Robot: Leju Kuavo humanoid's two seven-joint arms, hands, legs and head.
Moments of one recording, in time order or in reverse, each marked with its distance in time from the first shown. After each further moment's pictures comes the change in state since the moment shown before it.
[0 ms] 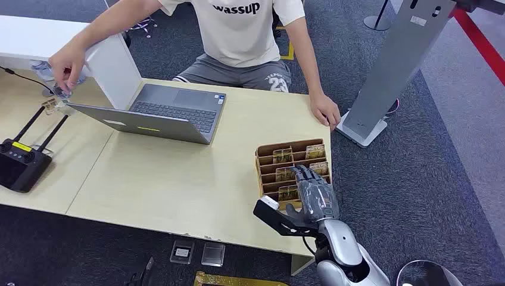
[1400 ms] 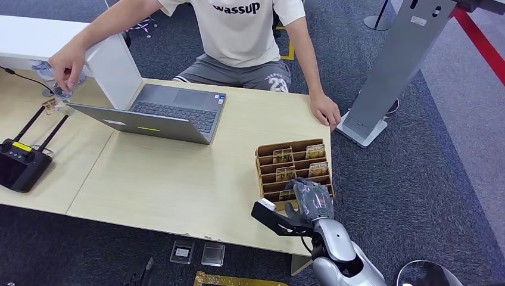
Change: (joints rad) left arm 0.002 0.000 0.003 0.000 0.001 -0.001 -0.005; right arm -0.028 0.020 0.022 0.107 -0.019 -0.022 -0.027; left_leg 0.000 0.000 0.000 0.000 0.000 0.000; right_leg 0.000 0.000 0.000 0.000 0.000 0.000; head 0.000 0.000
